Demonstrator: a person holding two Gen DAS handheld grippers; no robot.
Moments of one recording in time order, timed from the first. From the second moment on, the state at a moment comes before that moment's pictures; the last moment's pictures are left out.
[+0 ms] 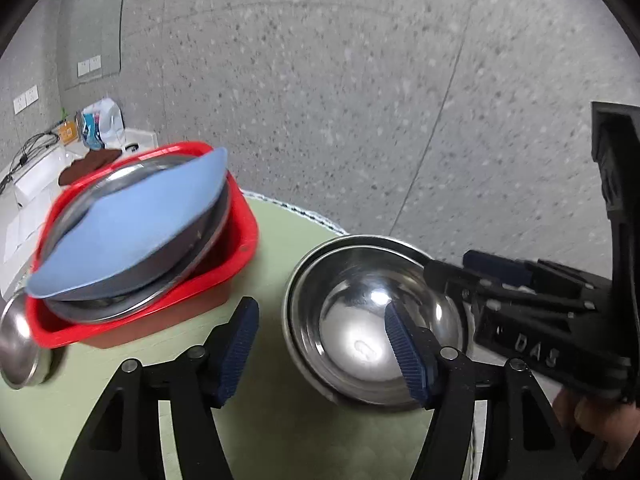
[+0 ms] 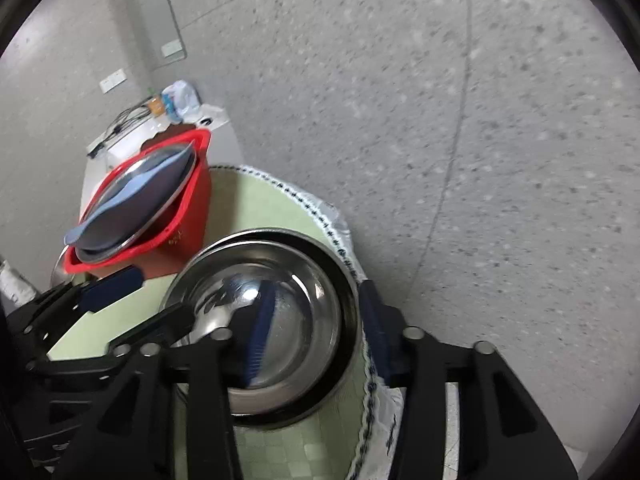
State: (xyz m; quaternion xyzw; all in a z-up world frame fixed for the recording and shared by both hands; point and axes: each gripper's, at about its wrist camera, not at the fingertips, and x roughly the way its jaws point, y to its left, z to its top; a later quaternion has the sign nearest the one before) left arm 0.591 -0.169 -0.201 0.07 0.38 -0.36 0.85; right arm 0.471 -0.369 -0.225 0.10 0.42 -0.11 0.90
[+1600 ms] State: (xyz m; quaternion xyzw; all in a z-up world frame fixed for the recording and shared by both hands) left arm 0.726 0.151 -0.231 0.02 0.43 -0.28 0.86; right arm 0.584 -0.062 -0.296 0.19 0.44 -0.03 0.87
